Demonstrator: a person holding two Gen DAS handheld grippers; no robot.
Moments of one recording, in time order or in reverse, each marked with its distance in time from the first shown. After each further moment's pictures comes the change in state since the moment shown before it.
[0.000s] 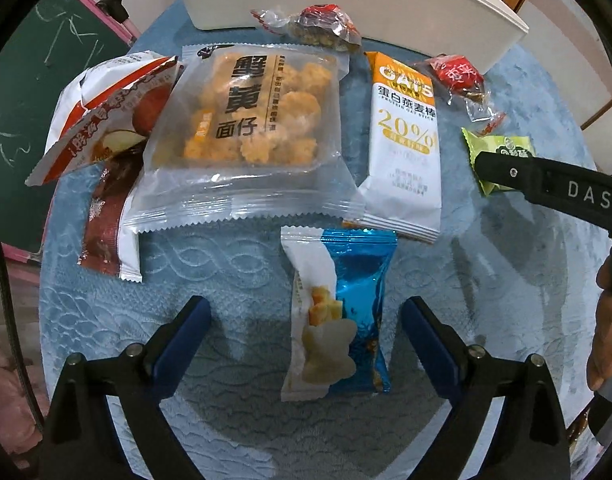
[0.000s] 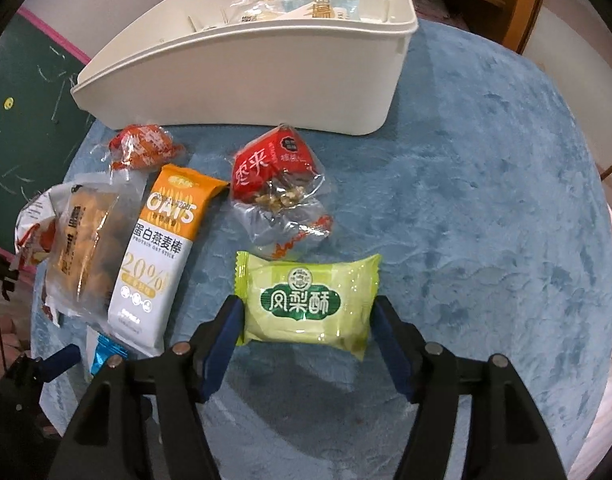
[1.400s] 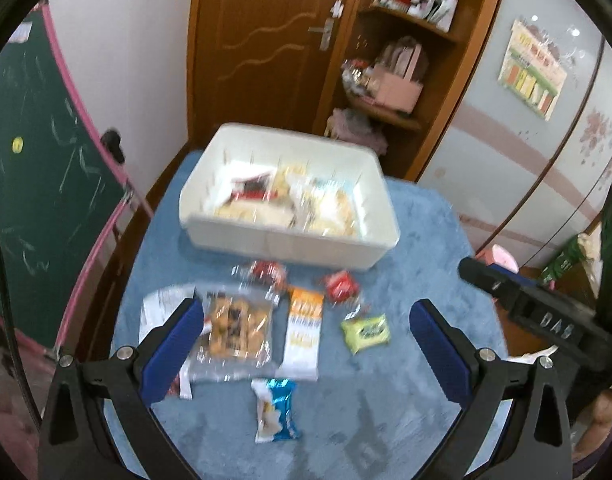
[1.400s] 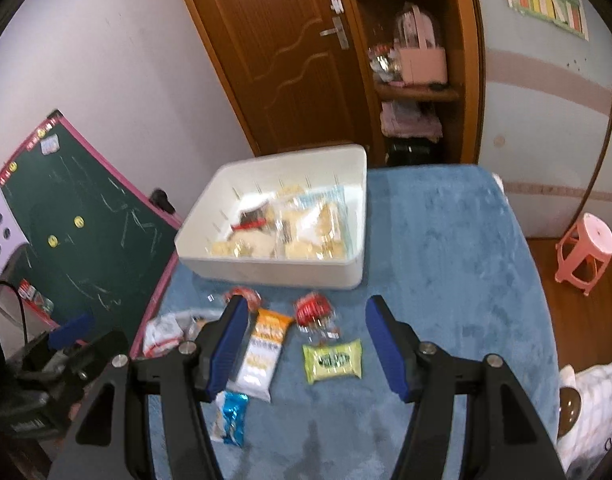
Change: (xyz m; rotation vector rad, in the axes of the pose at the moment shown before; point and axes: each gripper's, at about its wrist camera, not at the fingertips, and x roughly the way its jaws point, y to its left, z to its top) left arm -0.200 0.000 0.050 0.021 -0.432 -0.185; right arm -0.192 -0.016 -0.009 0.144 -0.393 0.112
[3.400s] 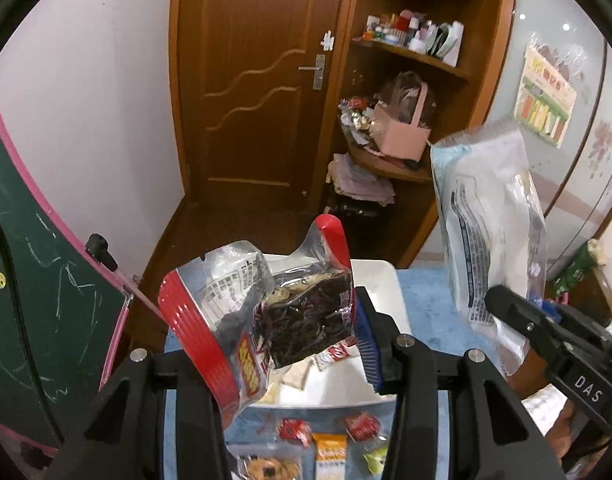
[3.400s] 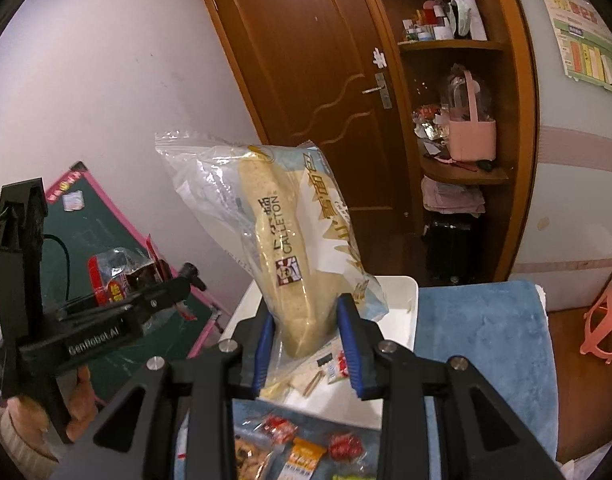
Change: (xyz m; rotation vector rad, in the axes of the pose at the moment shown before) left arm 0.047 0.002 0.225 0.101 -0.086 0.022; right arm 0.019 0.033 0.160 -0.074 -0.178 0.114
